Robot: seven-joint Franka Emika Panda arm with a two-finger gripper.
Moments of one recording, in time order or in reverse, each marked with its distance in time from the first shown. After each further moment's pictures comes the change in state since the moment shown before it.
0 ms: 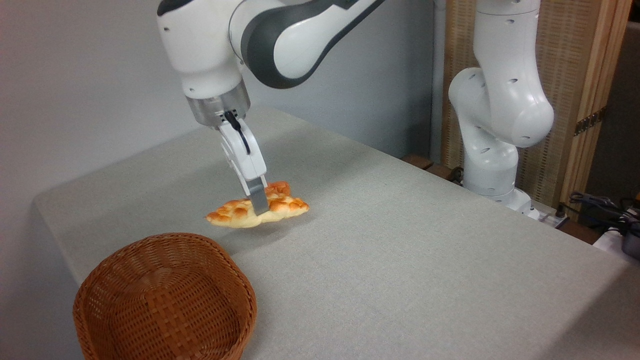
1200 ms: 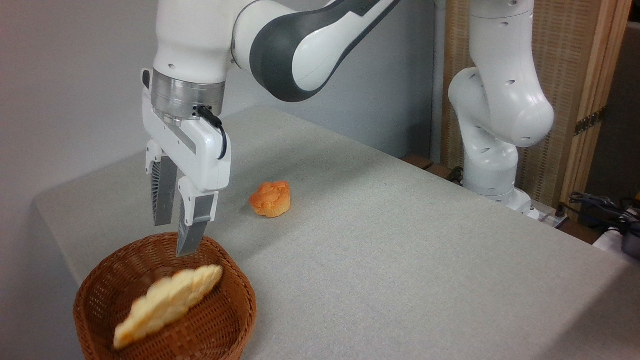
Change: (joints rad) arm 0.004 0.067 0.118 0.083 -0.050 0.434 -0.046
